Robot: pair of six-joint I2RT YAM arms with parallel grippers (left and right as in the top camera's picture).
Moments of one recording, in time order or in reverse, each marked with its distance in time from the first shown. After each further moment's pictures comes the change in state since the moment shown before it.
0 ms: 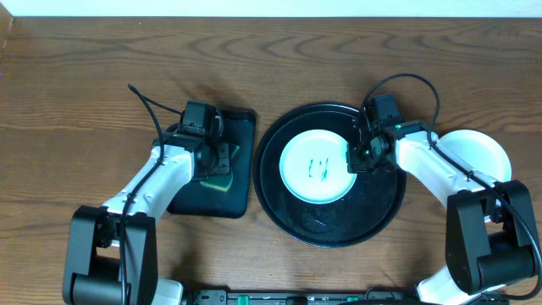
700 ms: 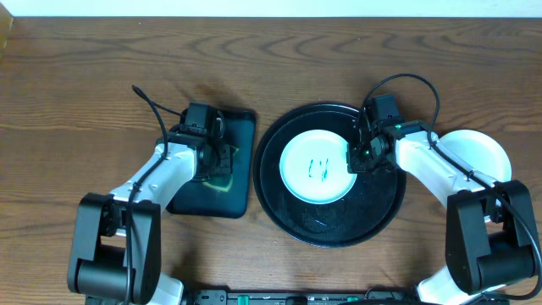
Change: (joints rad) left arm 0.001 0.055 -0.008 0.037 0.013 -0.018; right arm 0.000 0.000 0.000 -0.005 0.000 0.000
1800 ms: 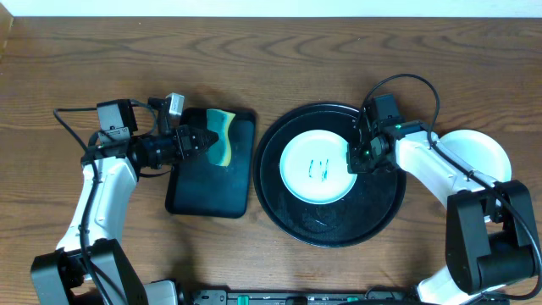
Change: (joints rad) left arm 0.399 -0.193 -0.002 0.023 0.959 0.212; right arm 0.000 0.000 0.000 -0.002 0.000 0.000
